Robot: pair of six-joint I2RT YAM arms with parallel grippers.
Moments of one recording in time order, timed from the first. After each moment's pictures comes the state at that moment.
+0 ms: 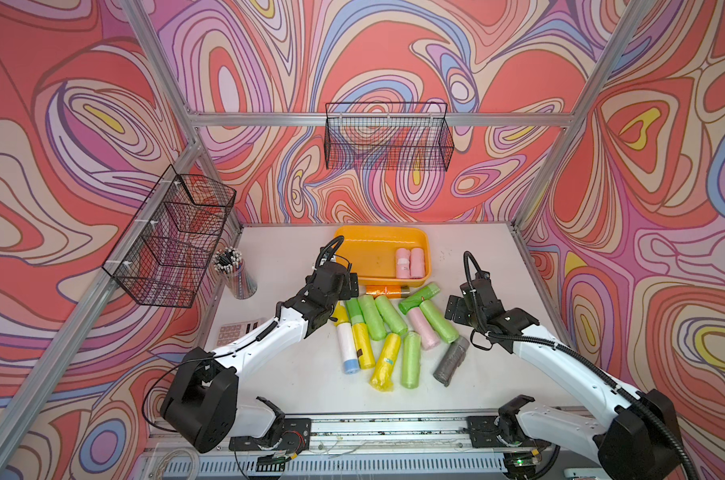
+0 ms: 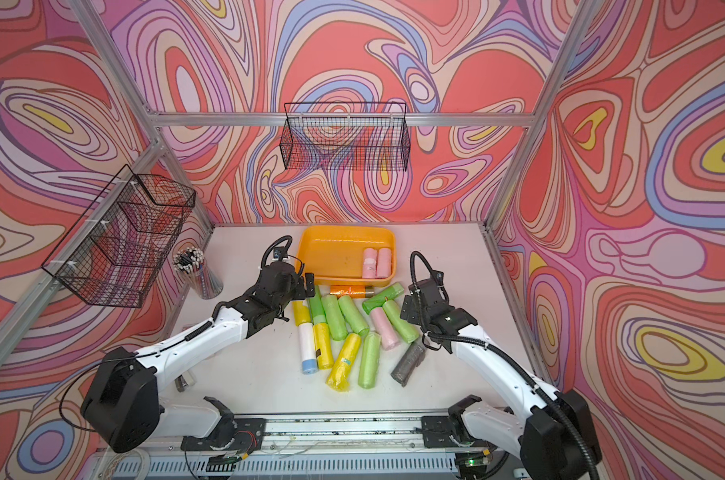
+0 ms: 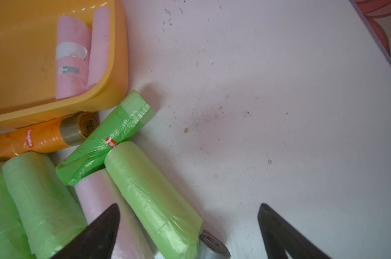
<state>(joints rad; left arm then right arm) -0.55 1.37 0.89 -0.12 -0.36 -0.44 0.43 1.15 0.77 -0.57 0.33 0.56</state>
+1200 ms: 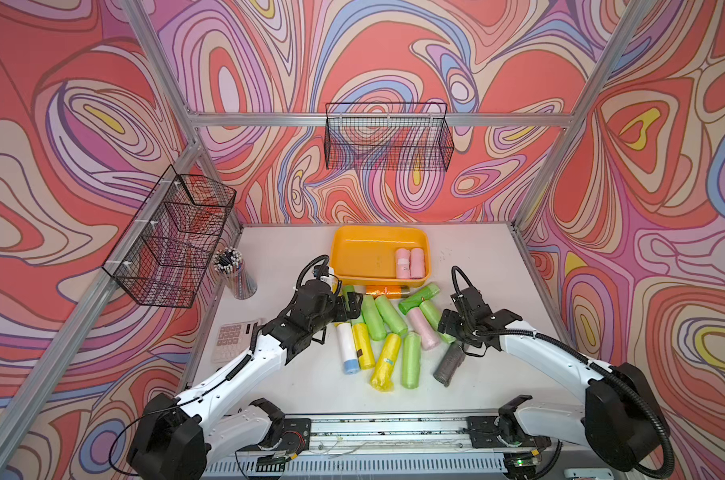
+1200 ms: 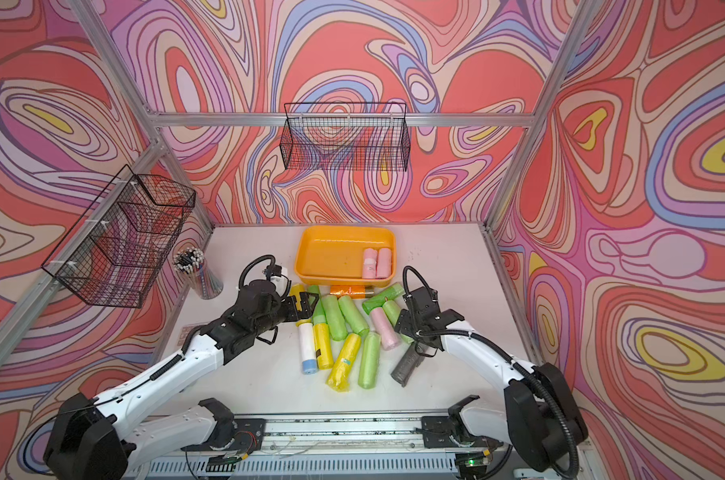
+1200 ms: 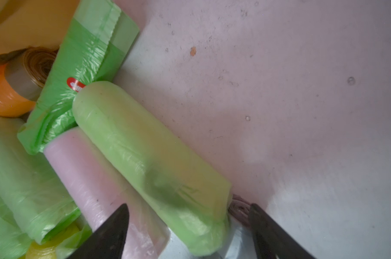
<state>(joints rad) -0.55 1.11 0.71 -0.17 0.01 -0.61 0.43 1.25 0.69 -0.54 0.10 0.77</state>
